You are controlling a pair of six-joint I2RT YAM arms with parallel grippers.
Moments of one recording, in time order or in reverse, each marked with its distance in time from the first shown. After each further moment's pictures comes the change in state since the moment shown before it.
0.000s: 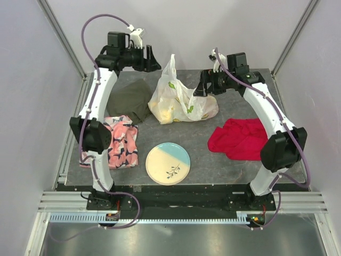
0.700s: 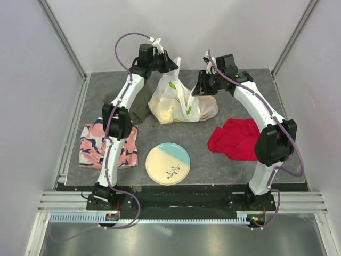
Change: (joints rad) left arm -0.094 0.529 0.243 0.483 -0.050 -0.401; right arm 0.062 0.102 0.026 0.043 0.108 0.183
